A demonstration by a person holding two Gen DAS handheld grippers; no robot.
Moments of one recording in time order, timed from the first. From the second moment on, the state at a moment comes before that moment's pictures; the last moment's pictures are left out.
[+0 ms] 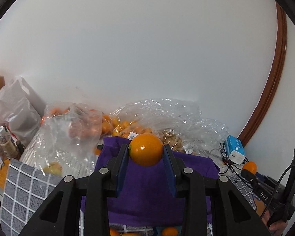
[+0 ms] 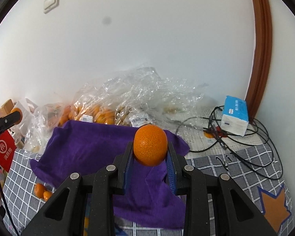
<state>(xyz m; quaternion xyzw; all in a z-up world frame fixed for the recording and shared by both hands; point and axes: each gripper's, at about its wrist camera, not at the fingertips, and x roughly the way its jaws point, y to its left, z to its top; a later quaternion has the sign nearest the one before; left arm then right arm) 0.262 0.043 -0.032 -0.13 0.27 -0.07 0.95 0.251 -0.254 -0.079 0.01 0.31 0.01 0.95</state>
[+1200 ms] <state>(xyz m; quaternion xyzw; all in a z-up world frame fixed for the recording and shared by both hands) 0.359 0.002 -0.150 -0.05 0.42 -0.03 0.91 0.341 -0.239 -0.189 -0.02 0.43 0.01 0.90</state>
